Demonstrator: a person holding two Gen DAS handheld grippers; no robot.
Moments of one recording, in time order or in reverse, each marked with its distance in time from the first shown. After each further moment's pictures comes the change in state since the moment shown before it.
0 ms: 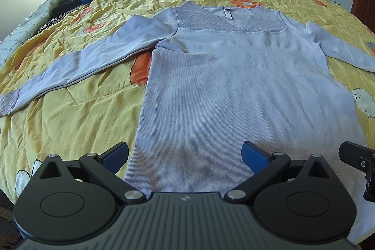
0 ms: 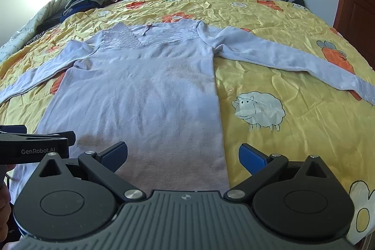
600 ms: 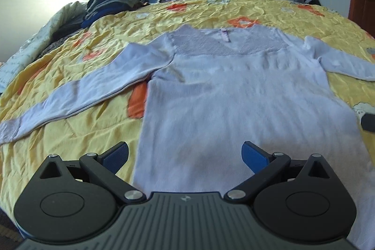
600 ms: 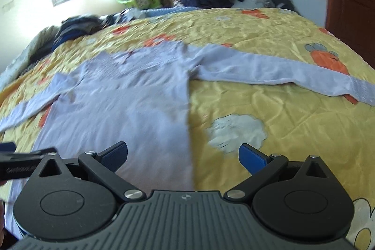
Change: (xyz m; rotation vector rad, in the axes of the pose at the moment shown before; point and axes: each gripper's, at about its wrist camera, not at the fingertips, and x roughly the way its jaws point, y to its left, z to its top) left arm 0.002 -0.013 0.021 0.049 -0.105 0.012; right arm 0.013 -0.064 0.019 0.159 -0.120 0.004
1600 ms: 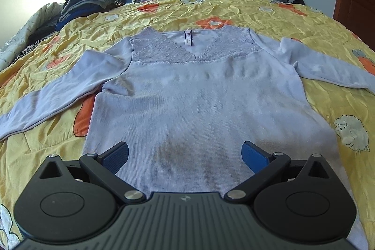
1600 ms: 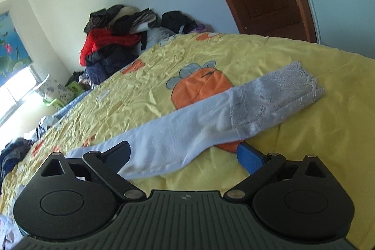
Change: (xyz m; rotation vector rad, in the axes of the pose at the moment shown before) left arm 0.027 -0.047 0.018 0.000 0.009 -0.077; right arm 0.043 -0.223 0.034 0.519 -0.293 -0.169
